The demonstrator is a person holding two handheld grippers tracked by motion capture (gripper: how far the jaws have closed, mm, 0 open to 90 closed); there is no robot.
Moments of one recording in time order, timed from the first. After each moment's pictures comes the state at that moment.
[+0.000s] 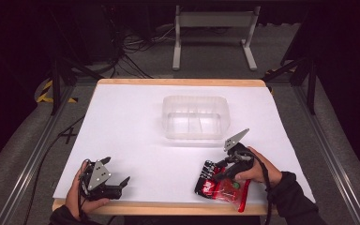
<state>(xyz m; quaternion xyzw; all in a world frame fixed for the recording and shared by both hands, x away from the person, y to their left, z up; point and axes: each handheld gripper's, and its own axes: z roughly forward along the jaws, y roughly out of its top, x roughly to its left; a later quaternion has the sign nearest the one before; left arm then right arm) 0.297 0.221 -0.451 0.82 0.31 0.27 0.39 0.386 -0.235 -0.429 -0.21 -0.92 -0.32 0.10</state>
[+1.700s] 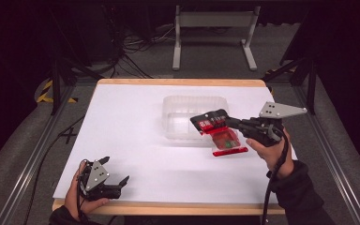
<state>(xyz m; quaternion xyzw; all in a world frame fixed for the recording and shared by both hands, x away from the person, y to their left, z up) 0.295 0.223 -0.449 0.81 0.31 0.28 0.40 0.370 -0.256 -0.291 -0.28 -0.77 -0.55 -0.17</state>
